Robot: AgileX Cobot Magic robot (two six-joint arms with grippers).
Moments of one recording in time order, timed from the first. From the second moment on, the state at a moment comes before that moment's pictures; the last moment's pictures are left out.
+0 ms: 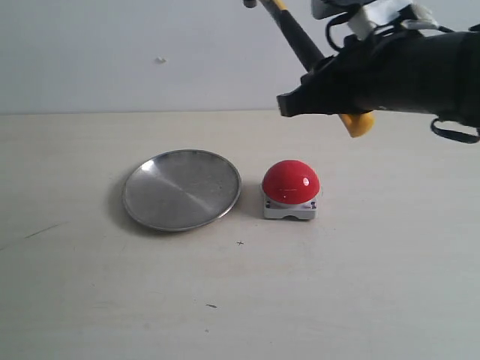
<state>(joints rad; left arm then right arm) -0.18 1.41 0.00 -0.20 -1.20 -0.24 0.41 1.46 -0.93 1.73 -0.15 -1.76</state>
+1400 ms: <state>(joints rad) -0.18 1.37 0.00 -0.25 -1.20 -0.27 0.62 2.08 -0.85 -0.07 -1.02 1.16</state>
